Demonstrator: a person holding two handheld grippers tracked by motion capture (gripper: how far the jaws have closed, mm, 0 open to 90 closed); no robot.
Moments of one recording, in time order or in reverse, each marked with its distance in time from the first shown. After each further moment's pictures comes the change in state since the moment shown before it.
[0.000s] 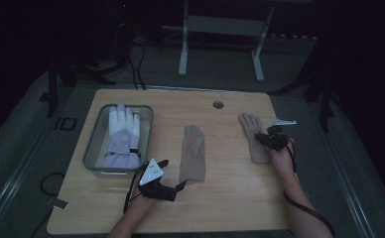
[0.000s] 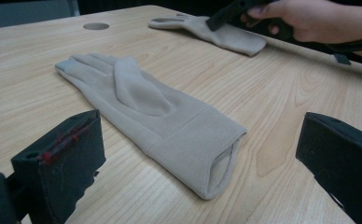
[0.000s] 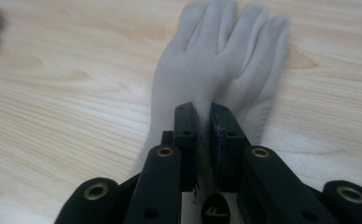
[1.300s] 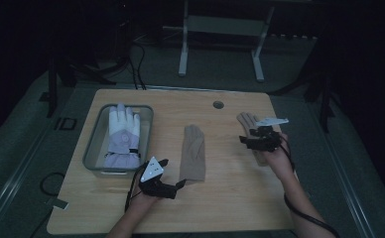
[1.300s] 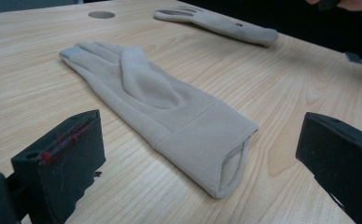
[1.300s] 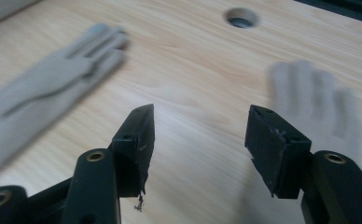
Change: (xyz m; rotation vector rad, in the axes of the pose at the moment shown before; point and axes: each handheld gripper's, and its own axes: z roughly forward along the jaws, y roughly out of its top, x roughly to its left) left arm 0.005 -0.003 0.007 0.030 0.011 -0.029; right arm 0.058 0.024 -0.045 -0.049 0.104 -0.198
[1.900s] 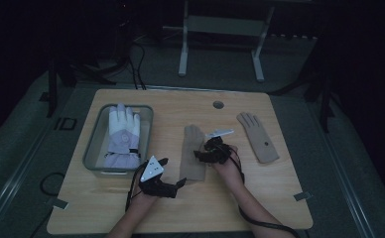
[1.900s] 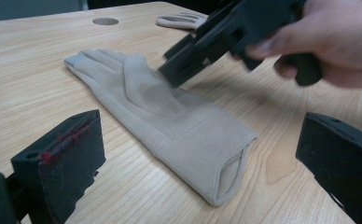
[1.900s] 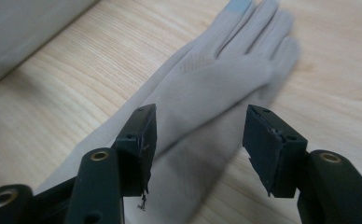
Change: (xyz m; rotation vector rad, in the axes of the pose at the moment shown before) left arm -0.002 0.005 -0.002 -0.015 0.011 -0.008; right arm 0.136 0.012 0.077 0.094 0.139 0.044
